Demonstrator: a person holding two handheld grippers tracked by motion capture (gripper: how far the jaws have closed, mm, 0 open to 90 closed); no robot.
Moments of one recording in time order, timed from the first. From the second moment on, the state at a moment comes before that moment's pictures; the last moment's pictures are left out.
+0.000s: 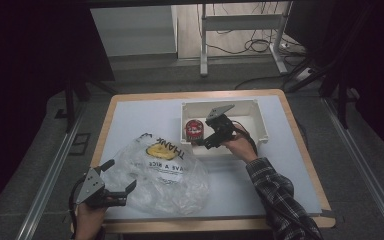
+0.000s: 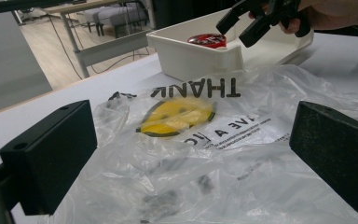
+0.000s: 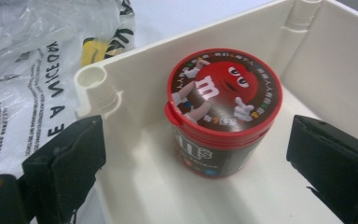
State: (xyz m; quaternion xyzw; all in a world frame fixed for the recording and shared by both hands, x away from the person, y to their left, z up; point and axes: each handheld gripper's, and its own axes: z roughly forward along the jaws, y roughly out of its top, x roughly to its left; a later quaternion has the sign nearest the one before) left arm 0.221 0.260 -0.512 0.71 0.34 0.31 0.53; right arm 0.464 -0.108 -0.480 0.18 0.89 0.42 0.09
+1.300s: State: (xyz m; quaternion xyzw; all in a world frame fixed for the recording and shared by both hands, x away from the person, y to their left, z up) left arm 0.220 0.261 -0.512 0.71 0.34 0.32 0.53; right arm 0.435 -0.125 -0.468 0.18 0.87 0.45 0.09
